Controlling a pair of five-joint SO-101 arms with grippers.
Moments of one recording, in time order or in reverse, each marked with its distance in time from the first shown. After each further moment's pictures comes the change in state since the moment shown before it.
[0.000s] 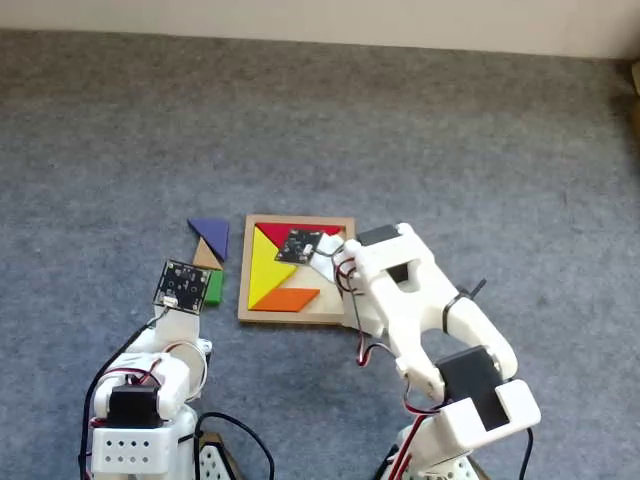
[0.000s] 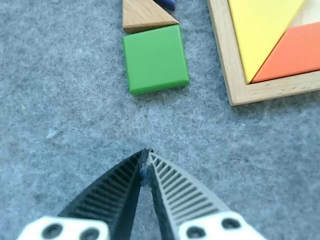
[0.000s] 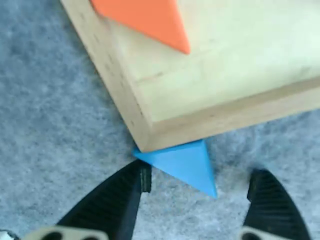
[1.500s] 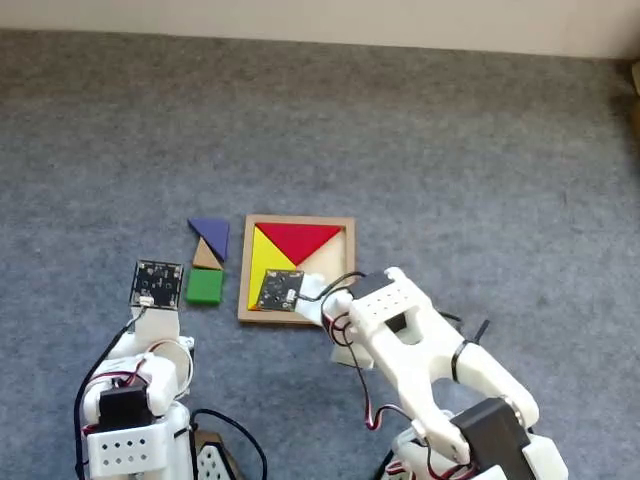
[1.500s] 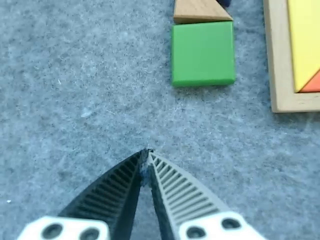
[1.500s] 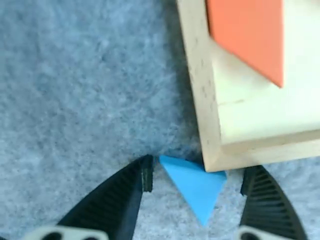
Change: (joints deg) left arm -8.7 0.0 0.0 0.0 0.0; right arm -7.6 -16.1 17.9 -8.2 0.5
